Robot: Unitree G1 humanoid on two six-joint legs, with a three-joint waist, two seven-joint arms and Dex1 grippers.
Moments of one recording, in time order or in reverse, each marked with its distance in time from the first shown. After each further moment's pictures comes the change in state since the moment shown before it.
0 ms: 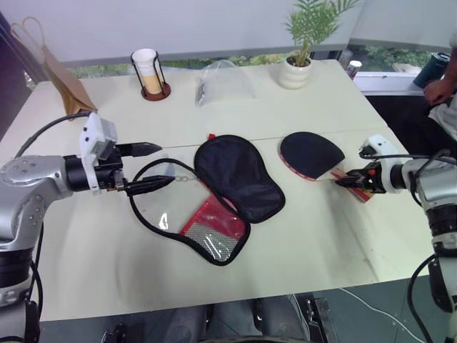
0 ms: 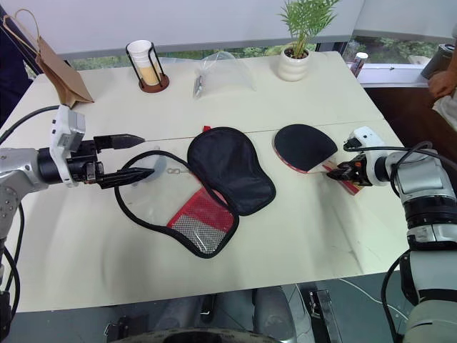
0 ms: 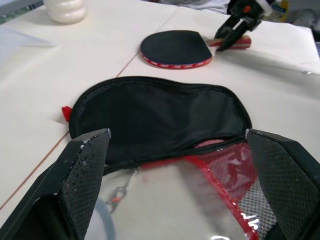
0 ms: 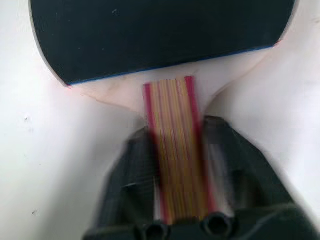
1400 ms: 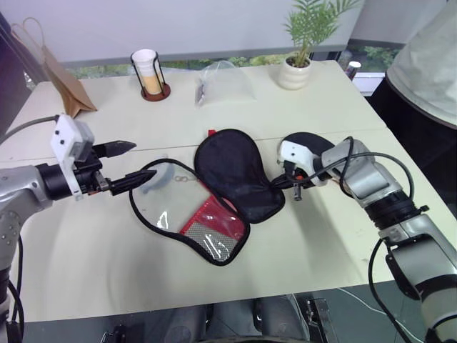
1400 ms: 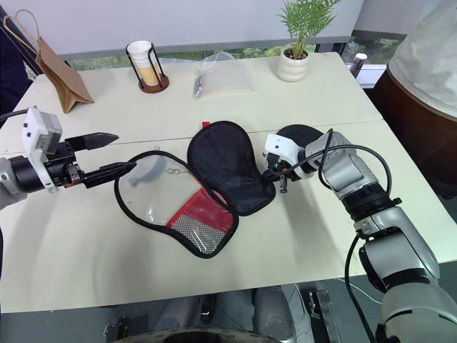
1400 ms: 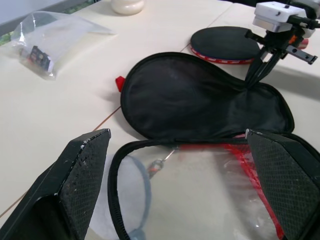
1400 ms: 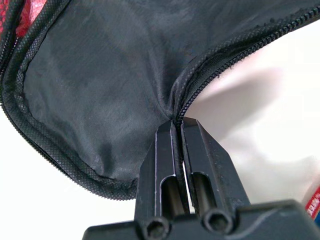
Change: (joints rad) left arm 0.144 0.036 0.151 -0.094 -0.052 0.051 0.198; right arm -0.128 0.204 0.326 -0.207 -0.085 -0.248 0.127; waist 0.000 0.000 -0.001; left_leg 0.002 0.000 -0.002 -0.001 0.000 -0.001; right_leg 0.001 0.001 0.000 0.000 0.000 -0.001
